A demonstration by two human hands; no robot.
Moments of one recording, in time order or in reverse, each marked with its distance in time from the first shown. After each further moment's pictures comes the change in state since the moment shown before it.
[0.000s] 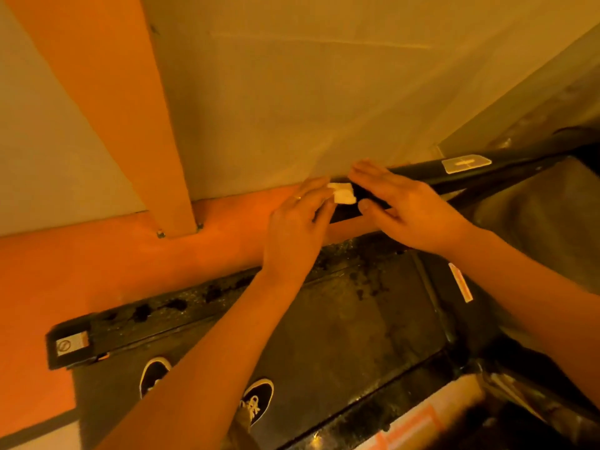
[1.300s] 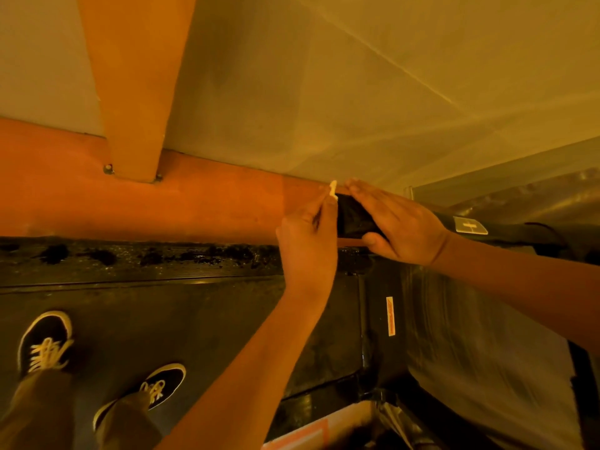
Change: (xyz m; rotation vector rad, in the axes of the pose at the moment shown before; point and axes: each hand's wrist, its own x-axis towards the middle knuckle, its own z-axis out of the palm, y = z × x) left_hand -0.004 0.014 0.031 -0.704 0.376 -0.618; right_hand 0.062 0.046 0.018 -0.367 -0.186 -0.563
